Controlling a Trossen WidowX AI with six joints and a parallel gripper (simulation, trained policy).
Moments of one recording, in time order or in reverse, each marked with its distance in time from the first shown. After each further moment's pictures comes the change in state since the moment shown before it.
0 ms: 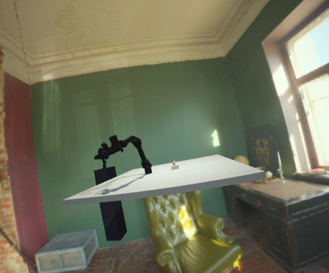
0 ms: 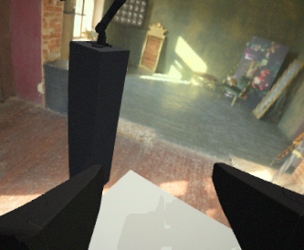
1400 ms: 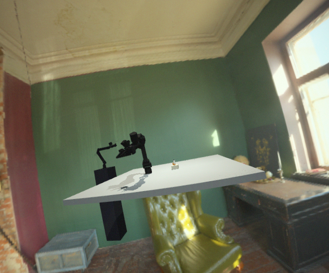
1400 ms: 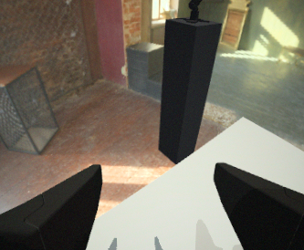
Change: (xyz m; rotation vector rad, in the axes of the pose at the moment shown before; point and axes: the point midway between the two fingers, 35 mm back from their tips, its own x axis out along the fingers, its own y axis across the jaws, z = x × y) arm -0.151 0.113 -0.043 0.094 0.115 0.404
